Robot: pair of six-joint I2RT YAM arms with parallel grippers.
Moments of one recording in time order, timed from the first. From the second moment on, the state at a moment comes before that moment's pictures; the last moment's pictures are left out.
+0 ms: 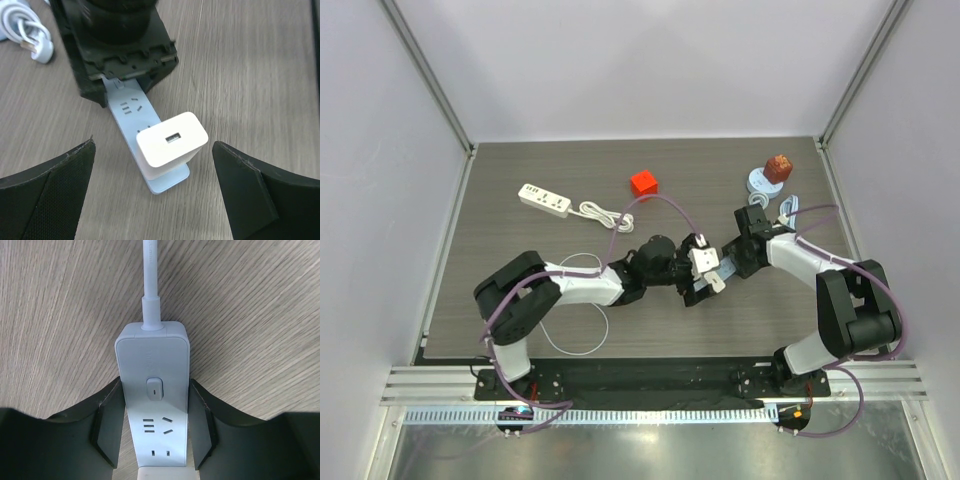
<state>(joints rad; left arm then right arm) -1.00 1.80 0.96 0.52 0.33 0.25 0.26 1.50 0.80 -0.46 0.19 1.22</state>
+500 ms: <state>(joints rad) -1.08 1.96 1.07 0.44 0.15 0.39 0.26 1.52 0.81 -0.44 0.17 1.21</state>
